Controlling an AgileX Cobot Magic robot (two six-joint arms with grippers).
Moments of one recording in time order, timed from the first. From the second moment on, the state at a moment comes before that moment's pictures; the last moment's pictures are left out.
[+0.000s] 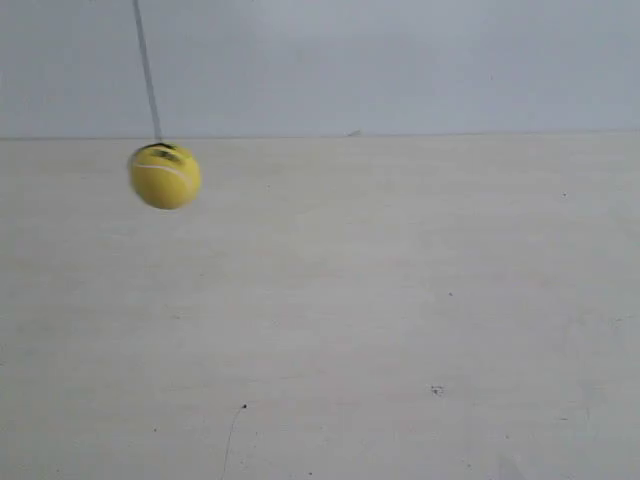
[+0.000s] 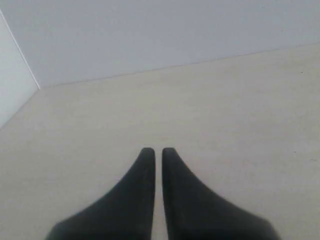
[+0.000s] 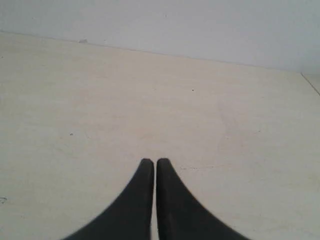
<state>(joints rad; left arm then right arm) 0.09 0.00 0.00 0.14 0.30 0.03 0.03 0.01 0.00 0.17 0.33 -0.27</state>
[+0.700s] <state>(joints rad) 0.09 0.00 0.00 0.25 0.30 0.05 0.03 0.01 0.00 0.25 0.10 -0.26</state>
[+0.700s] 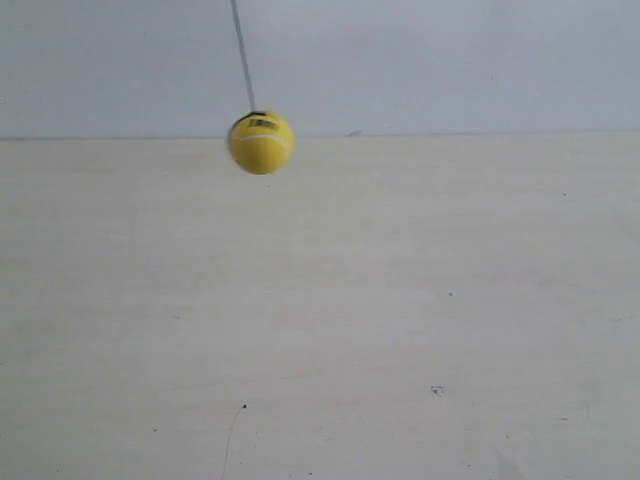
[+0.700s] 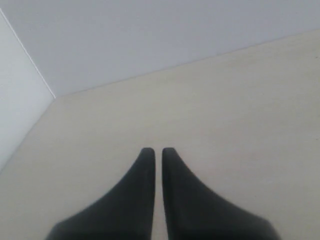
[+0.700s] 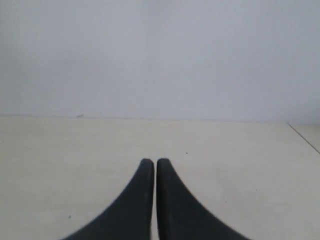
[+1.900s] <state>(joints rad) 0.09 0.25 -0.14 0.19 -0.31 -0.27 0.03 0.00 -0.03 0.26 -0.14 0.03</state>
